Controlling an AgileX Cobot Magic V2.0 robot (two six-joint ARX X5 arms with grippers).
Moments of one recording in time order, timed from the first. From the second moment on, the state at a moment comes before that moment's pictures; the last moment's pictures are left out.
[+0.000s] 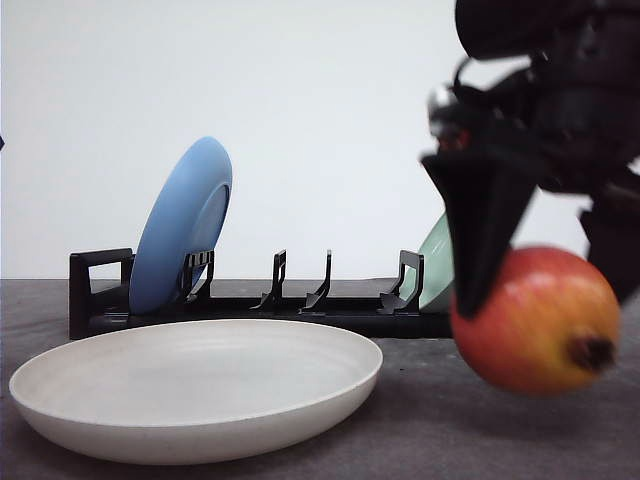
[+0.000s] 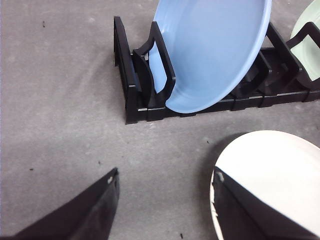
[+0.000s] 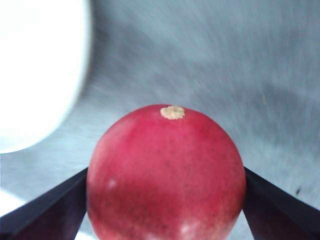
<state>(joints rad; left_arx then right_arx) -0.18 0.67 0.59 -0.50 0.13 -0.10 0.63 1.41 0.95 -0.86 -0.21 0.33</state>
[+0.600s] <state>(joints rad) -0.18 0.67 0.59 -0.50 0.13 -0.10 0.82 1.73 1.32 -0.87 -0.18 0.21</state>
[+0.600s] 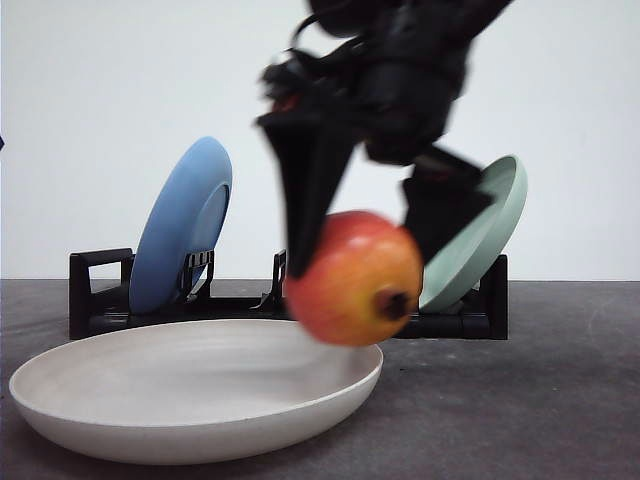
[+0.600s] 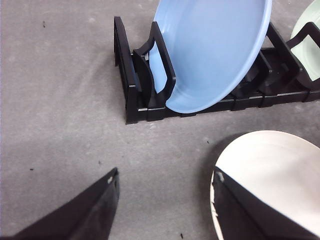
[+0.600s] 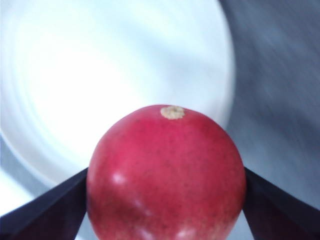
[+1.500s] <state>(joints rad) -0.18 0.67 0.59 -0.50 0.13 -0.10 0.92 1.85 1.35 -0.71 -0.18 0.19</state>
